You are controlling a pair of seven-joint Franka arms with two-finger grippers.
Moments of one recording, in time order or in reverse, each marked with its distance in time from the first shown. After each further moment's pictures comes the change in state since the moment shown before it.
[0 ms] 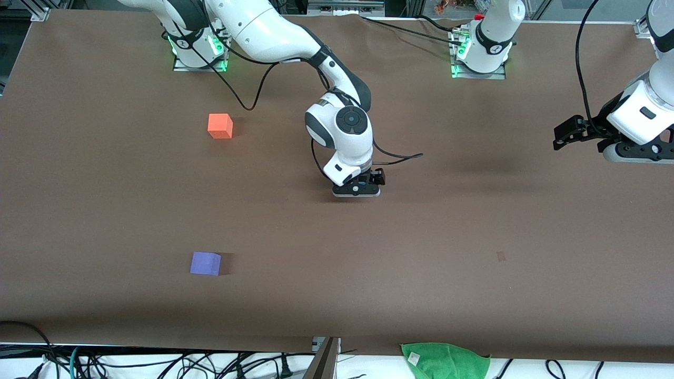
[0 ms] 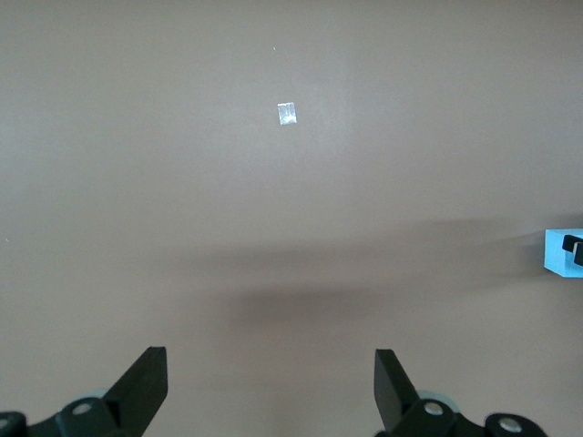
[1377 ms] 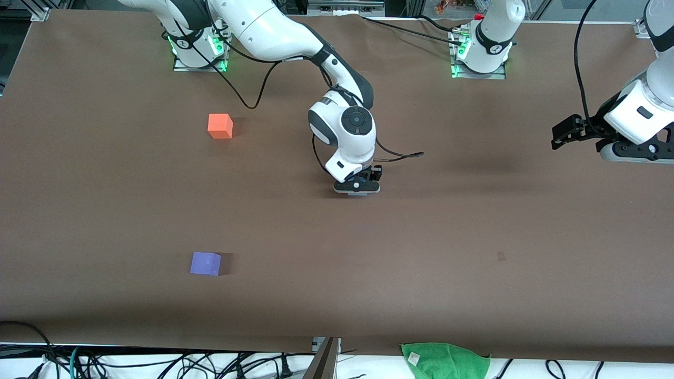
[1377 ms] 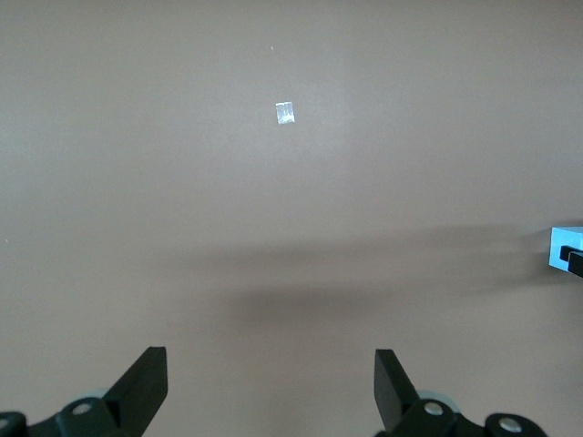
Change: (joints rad) left arm -0.126 0.000 0.122 0.002 0.000 -0.002 0.000; right arm 0.013 0.009 0.003 -0.006 0.004 -0.065 0.014
